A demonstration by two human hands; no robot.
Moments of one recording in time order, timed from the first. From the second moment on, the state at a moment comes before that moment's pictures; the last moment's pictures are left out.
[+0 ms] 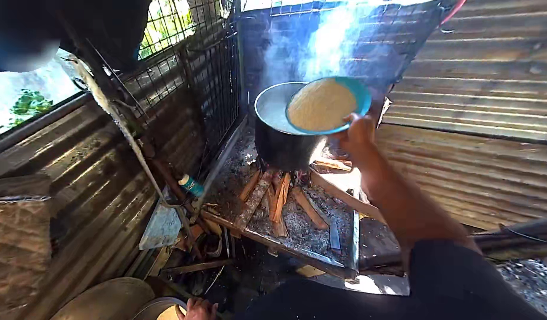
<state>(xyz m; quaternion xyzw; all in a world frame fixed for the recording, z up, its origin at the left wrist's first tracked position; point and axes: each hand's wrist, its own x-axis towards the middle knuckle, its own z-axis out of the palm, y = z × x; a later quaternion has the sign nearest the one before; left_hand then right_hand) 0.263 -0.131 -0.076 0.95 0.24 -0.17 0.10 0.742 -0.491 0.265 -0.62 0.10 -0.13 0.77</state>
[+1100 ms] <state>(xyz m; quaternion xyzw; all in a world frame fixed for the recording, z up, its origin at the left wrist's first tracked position) 0.263 -0.139 -0.096 0.95 0.29 -0.13 0.01 0.989 -0.519 0.298 -0.86 0.13 -0.29 0.39</state>
